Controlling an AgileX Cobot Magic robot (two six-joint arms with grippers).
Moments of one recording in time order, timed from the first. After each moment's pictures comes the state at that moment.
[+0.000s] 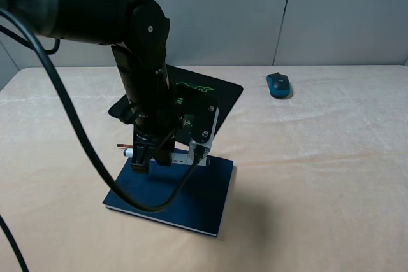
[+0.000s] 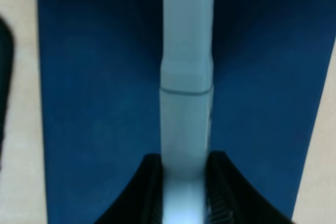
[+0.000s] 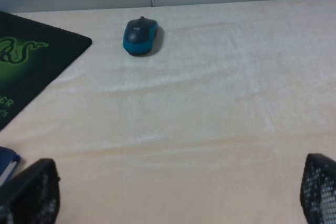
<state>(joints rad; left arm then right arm) -0.75 1.89 -1.25 -0.02 0.87 1.03 0.08 -0.01 -0.50 0.02 1.03 0.04</state>
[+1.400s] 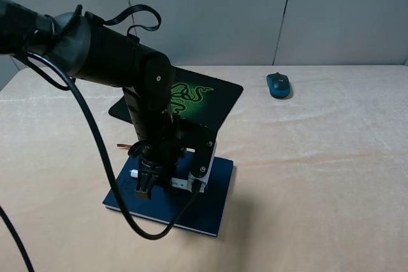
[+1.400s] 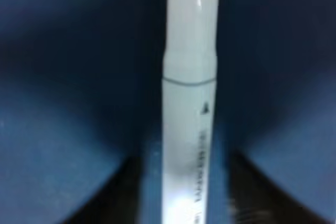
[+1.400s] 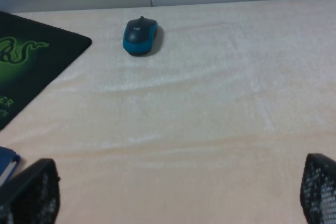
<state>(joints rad) -0.77 1.96 -1.13 -0.02 0.69 1.06 0.08 -0.01 -0.50 0.02 1.03 0.04</state>
